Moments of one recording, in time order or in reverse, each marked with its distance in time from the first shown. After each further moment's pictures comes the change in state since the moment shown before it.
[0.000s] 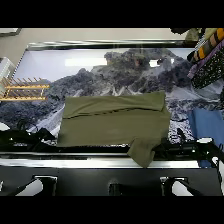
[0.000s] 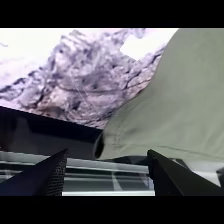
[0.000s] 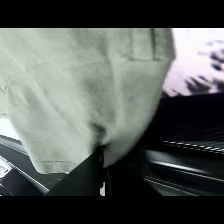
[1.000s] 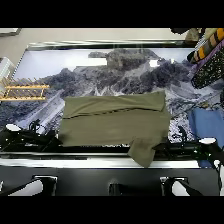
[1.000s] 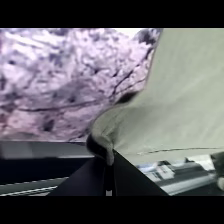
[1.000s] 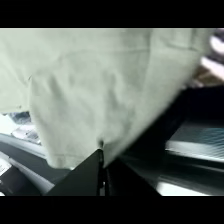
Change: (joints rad) left arm -0.080 -0.101 -0.040 -0.080 0.077 0.070; right arm 0.000 0.100 0.002 0.013 0.057 -0.003
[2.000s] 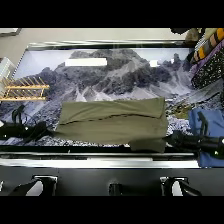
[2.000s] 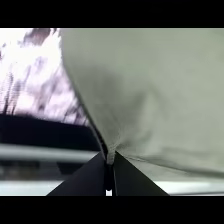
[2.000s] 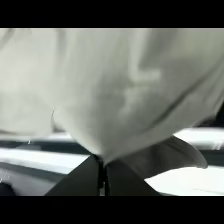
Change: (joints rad) left arm -0.104 0.315 0.167 0.122 -0.119 -0.159; right arm 0.012 0.391 0.203 -0.050 0.149 0.164
